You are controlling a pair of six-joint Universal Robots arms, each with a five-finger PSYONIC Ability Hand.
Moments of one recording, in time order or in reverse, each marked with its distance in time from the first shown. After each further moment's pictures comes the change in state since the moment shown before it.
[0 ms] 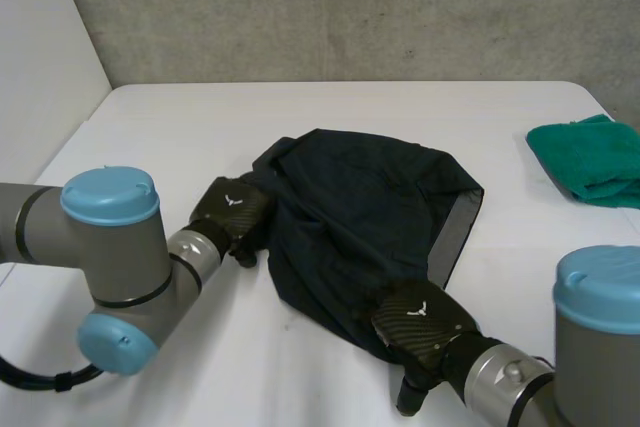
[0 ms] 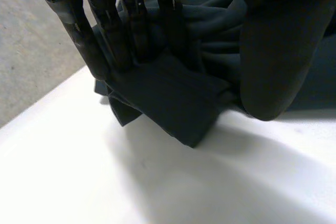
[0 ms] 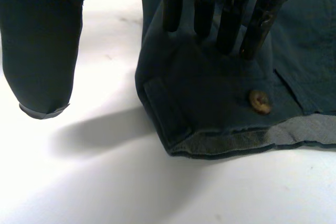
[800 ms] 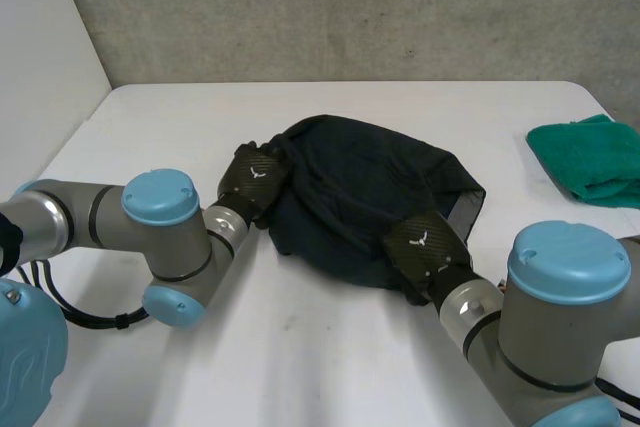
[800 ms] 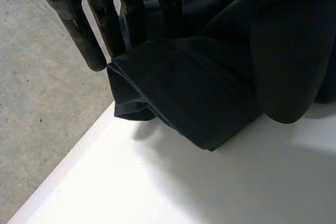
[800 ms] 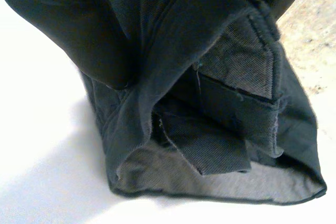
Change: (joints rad) left arm -0.012 -0.289 0.284 0.203 0.013 0.168; right arm 0.000 0.198 -0.163 -0.299 0.182 -0.116; left_hand -0.081 -0.112 -0.116 -0.107 -0.110; right_hand 0.651 0.842 0.853 0.863 0.846
